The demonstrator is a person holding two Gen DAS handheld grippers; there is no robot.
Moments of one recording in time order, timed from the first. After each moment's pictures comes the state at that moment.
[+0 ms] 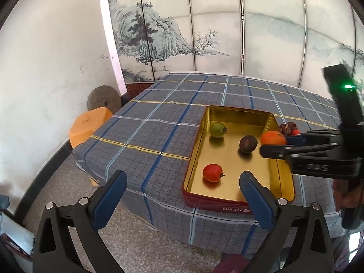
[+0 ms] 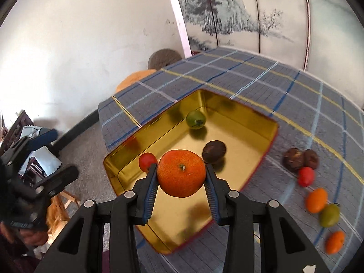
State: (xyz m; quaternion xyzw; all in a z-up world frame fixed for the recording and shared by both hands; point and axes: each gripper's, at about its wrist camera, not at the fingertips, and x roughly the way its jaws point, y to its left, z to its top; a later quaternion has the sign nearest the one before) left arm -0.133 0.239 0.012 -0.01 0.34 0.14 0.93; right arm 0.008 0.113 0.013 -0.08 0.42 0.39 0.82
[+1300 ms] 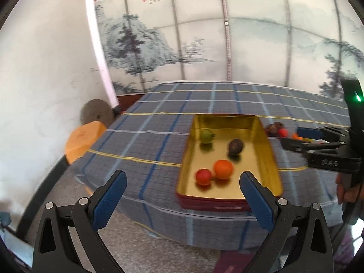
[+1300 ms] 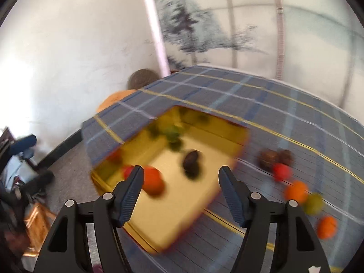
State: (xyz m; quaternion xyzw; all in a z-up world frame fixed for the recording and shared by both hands) left arm -0.146 0.226 0.031 0.02 0.32 0.09 0.94; right arm -0.011 0.074 0.025 -0.06 0.36 0.31 0.88
